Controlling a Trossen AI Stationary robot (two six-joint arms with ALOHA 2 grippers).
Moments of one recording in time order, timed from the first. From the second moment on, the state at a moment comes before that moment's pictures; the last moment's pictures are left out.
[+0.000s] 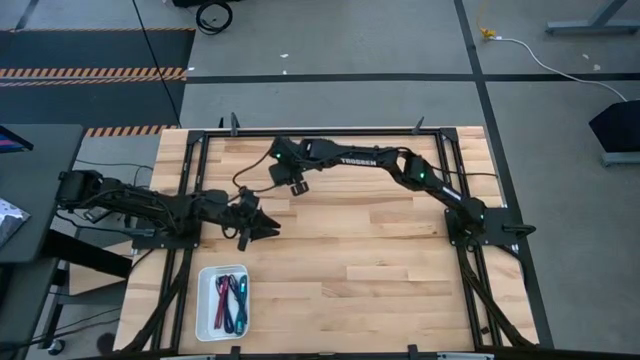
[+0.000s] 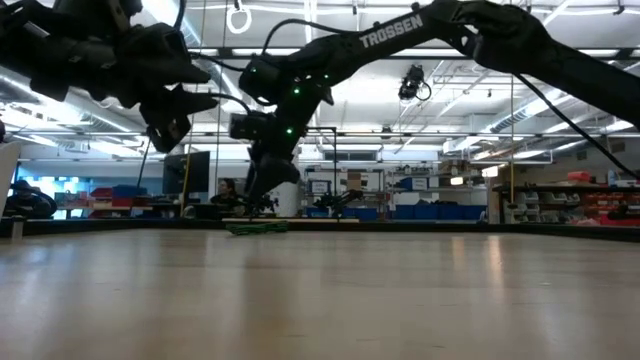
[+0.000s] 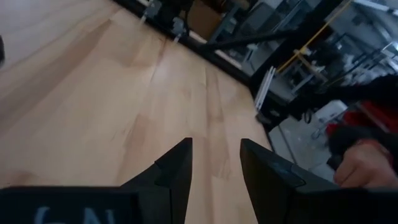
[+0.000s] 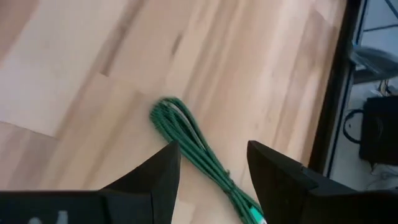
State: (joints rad) left arm -0.04 0.99 0.23 0.56 0.14 -0.59; right arm -0.27 2.48 2.26 -0.70 0.11 -0.77
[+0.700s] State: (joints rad) left arm 0.13 0.96 0.23 0.67 0.47 -0.70; right arm -0.25 2.49 2.26 -0.78 0.05 -0.70
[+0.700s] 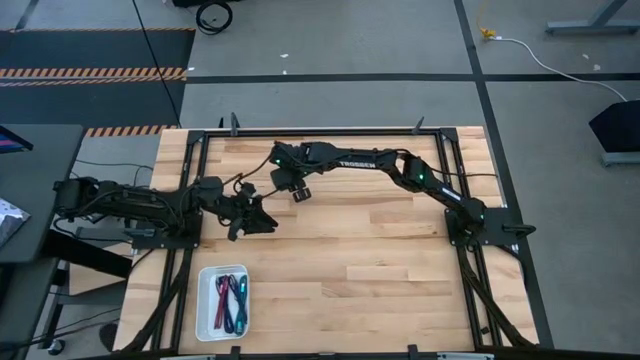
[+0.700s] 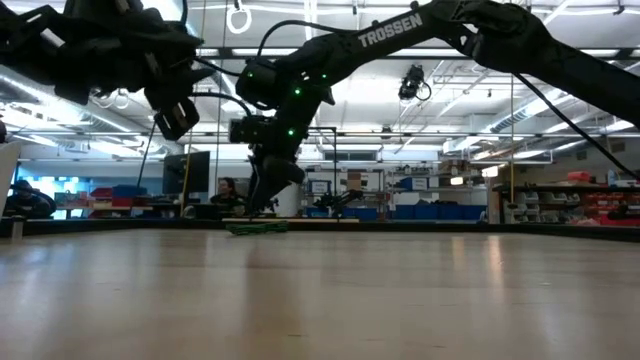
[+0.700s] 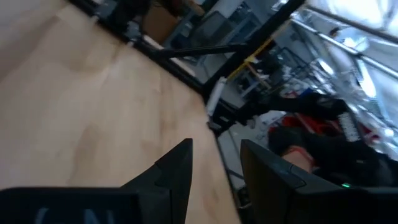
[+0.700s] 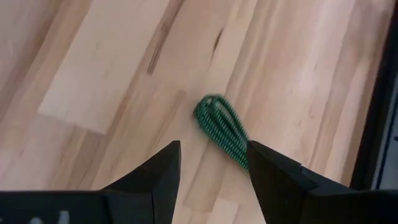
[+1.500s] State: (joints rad) left arm 0.12 0.97 0.23 0.82 0.63 -0.50; right arm -0.26 2.41 2.23 -0.87 0.19 -0.53
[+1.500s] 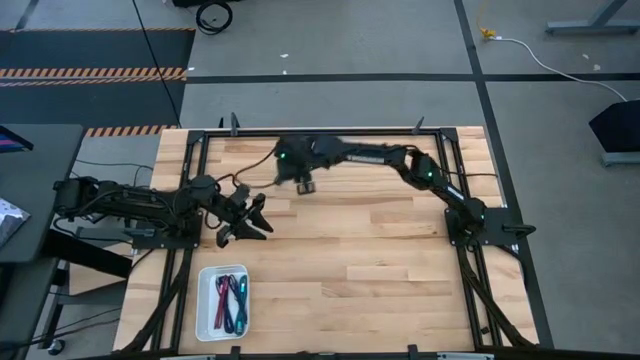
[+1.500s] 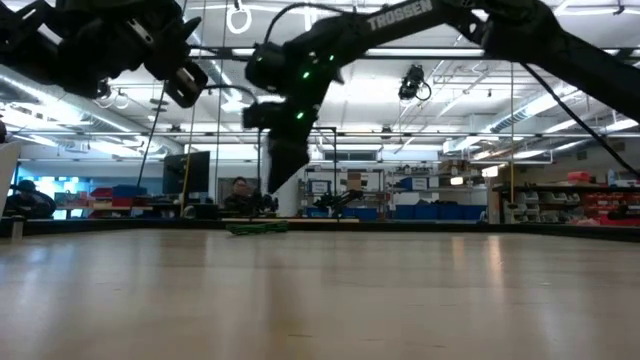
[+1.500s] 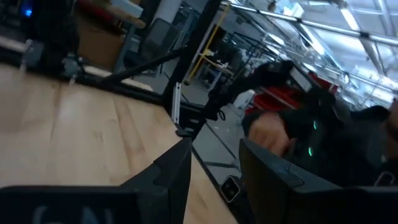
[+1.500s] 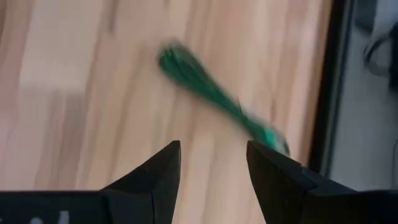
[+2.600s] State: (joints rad) left arm 0.54 1.63 1.17 -0.68 -0.08 -0.13; right arm -0.27 1.90 2.23 -1.57 0.04 -0.01
